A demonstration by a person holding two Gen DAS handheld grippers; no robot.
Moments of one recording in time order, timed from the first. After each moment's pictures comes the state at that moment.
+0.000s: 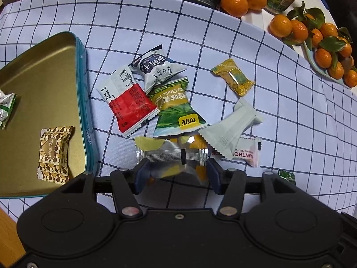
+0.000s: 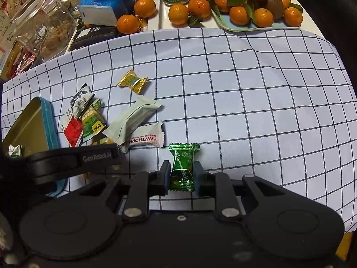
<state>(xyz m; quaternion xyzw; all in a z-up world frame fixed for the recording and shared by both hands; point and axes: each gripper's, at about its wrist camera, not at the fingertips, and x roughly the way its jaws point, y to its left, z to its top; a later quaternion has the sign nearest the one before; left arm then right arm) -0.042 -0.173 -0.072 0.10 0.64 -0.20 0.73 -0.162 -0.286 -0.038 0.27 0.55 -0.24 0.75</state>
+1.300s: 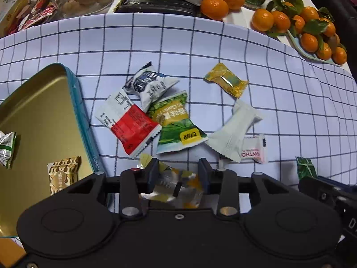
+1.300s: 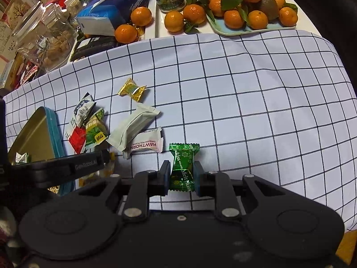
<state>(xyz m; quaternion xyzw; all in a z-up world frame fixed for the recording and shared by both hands) -0.044 -0.172 -0.065 0.17 0.60 -0.26 0.74 -0.170 -0.293 -0.032 0.29 0.54 -0.24 0.75</state>
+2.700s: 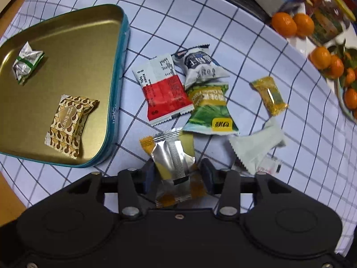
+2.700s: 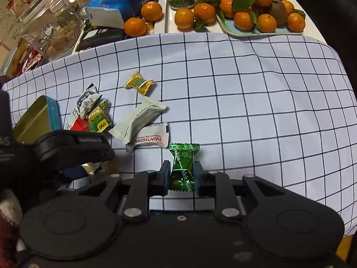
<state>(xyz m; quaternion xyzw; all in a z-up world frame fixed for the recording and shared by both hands) -0.043 -0.155 -0.079 0.04 0.65 -0.10 0.76 -0.163 -0.281 -0.034 0.26 0.55 -0.23 0.76</state>
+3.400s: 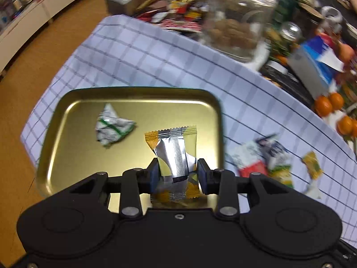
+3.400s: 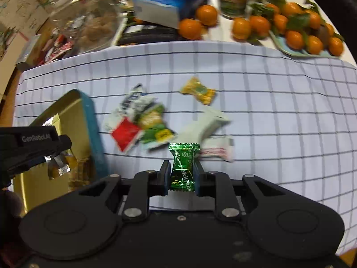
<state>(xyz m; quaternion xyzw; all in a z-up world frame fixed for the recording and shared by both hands) 0.026 -0.042 -0.004 0.03 0.56 -0.03 0.83 -0.093 -0.218 -0.024 0.24 0.54 -0.17 0.79</state>
